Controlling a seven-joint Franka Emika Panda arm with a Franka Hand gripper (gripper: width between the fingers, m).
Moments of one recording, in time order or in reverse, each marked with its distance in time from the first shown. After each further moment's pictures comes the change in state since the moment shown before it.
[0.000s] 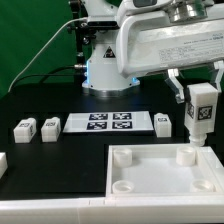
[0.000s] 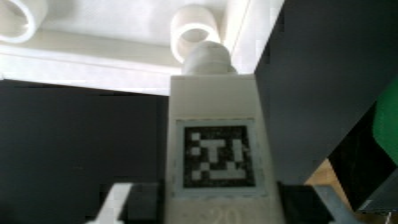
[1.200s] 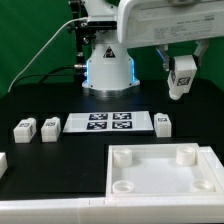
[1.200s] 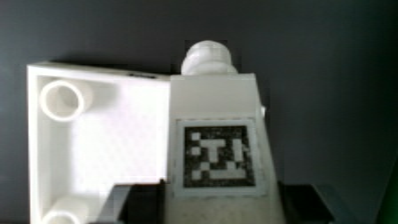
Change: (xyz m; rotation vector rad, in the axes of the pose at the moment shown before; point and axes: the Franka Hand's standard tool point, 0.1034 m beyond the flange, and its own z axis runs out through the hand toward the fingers) arm -0.069 -0.019 -0.059 -0.022 -0.357 0.081
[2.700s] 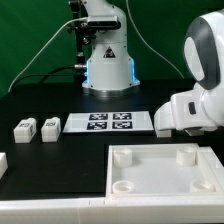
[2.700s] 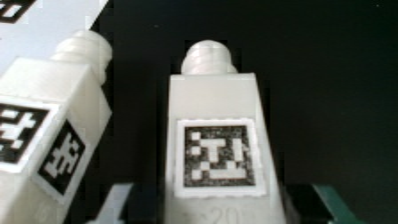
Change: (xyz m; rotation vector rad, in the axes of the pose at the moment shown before) arm -0.140 -0.068 0.155 -0.049 -1.060 0.004
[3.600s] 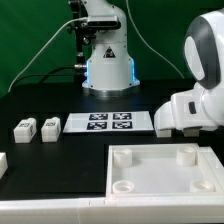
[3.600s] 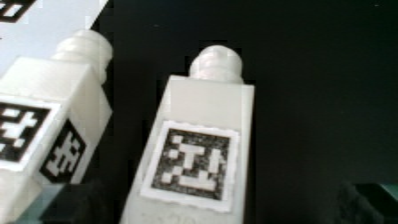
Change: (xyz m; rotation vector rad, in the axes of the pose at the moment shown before) arm 0.000 0.000 -0.001 0.000 0.002 0.000
